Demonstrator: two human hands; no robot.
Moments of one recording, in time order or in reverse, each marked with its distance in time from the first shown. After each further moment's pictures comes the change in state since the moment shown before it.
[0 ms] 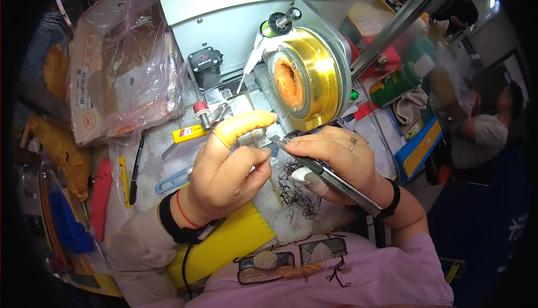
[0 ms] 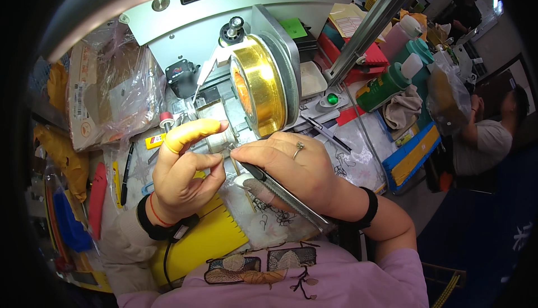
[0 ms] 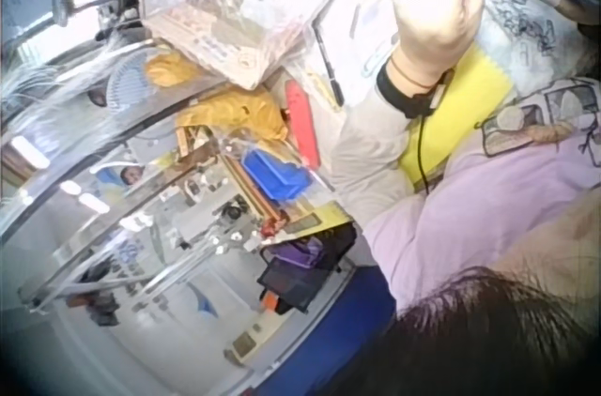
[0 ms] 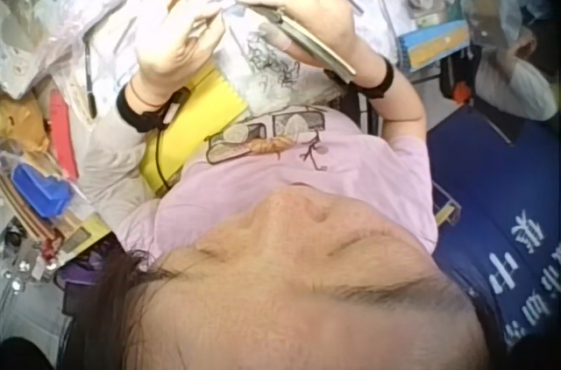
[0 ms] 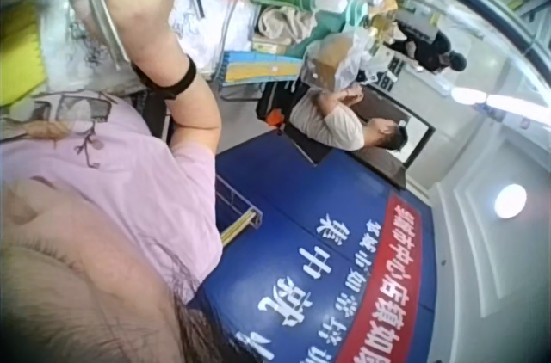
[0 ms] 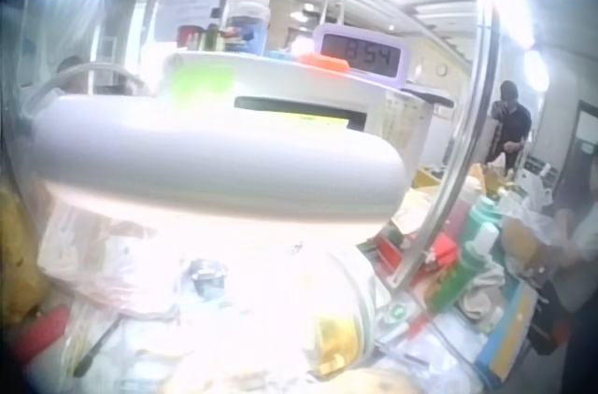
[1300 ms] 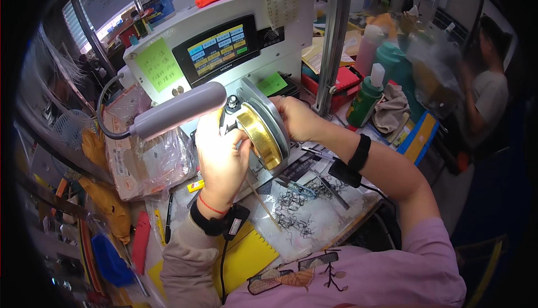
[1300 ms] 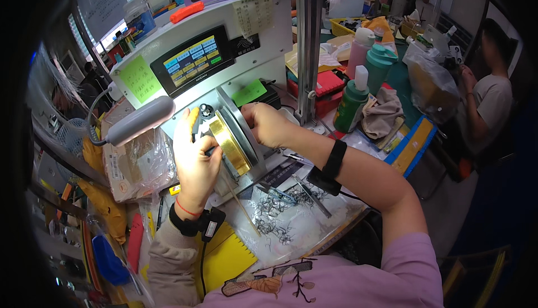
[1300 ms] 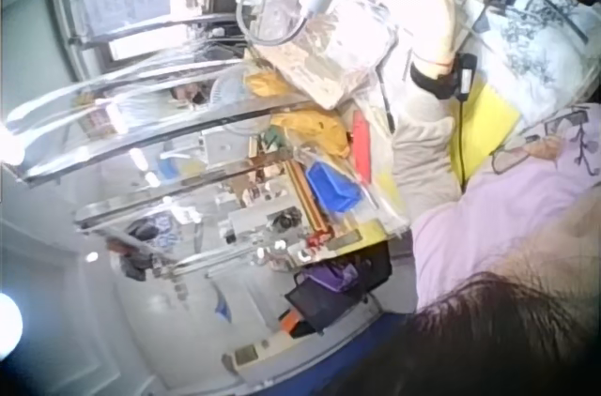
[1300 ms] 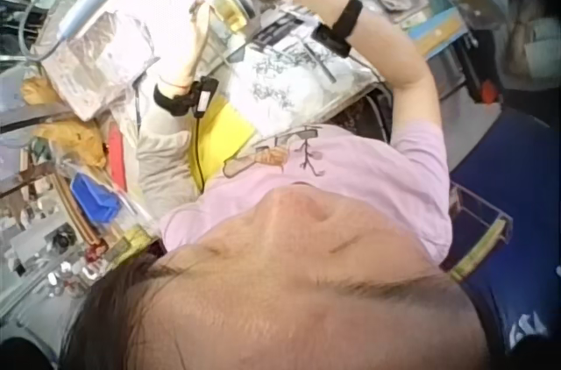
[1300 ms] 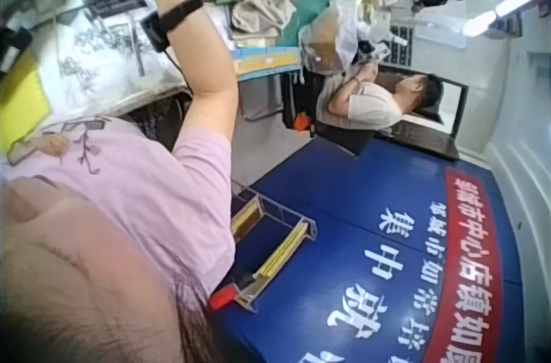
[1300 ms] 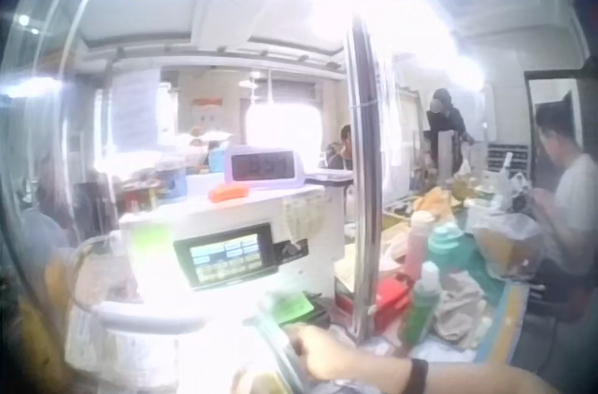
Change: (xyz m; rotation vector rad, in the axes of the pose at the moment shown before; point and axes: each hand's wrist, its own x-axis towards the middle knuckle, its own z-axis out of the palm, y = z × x) left_hand 0.079 -0.010 0.029 0.440 0.009 -0.067; right_hand 0.038 0.126 -0.007 0.597 -0.021 0.449
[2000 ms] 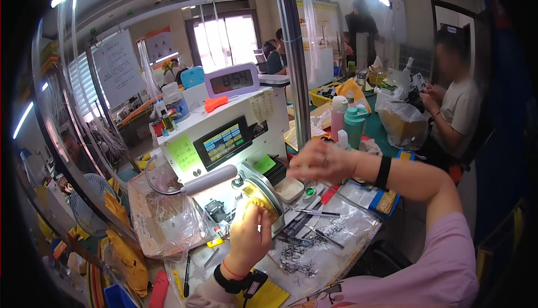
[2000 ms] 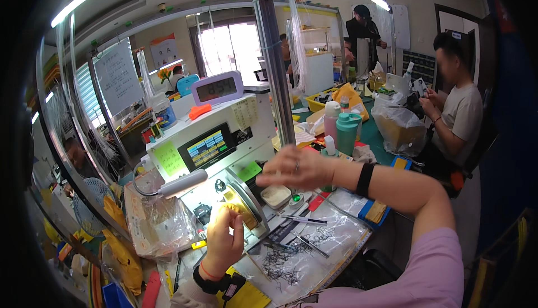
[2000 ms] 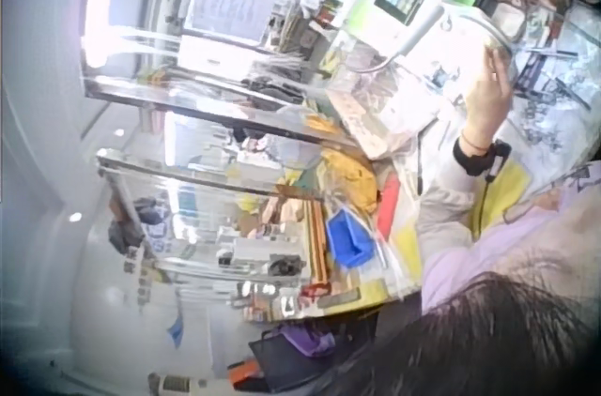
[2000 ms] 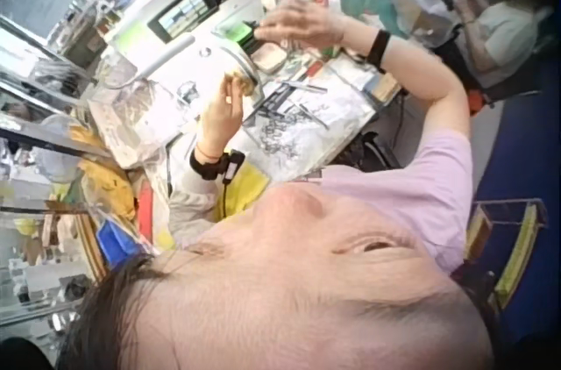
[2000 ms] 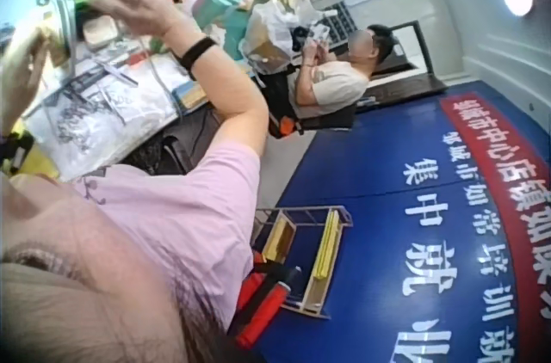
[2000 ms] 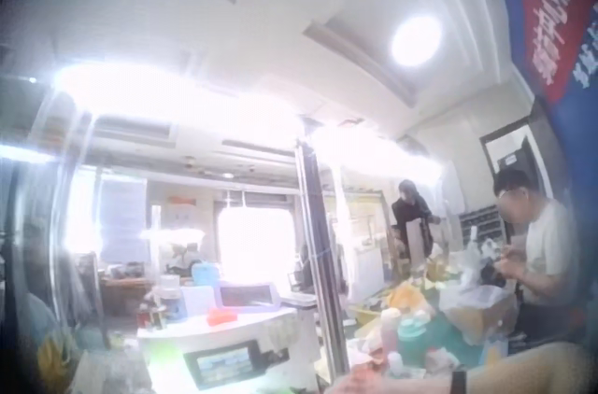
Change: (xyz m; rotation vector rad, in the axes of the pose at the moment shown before) left_hand -0.015 0.055 -0.036 -0.349 -0.176 -0.059; right_hand -0.072 -0.130 -0.080 -1.334 0.004 -1.010
